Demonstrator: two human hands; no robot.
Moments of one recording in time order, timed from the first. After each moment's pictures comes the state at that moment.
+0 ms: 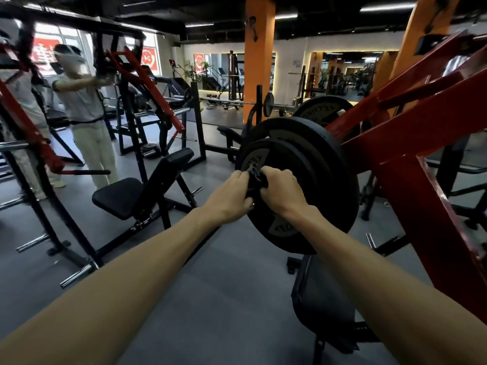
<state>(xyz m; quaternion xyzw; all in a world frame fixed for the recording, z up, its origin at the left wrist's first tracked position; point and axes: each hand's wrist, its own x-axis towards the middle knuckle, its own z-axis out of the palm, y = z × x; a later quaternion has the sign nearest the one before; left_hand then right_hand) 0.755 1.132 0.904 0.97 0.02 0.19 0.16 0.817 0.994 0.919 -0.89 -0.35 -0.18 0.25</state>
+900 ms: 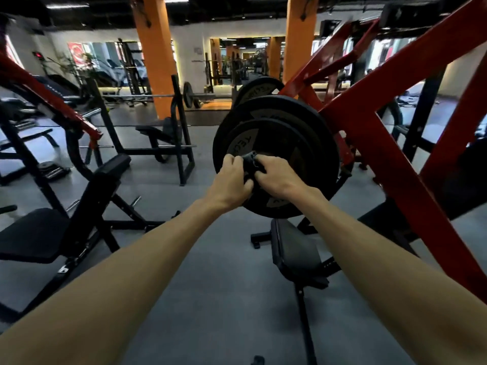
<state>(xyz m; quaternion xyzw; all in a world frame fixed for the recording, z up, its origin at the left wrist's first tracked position) 0.750 1.178 0.895 0.93 -0.13 0.21 0.26 0.761 1.031 0.916 -0.92 -0.20 -0.13 0.31</state>
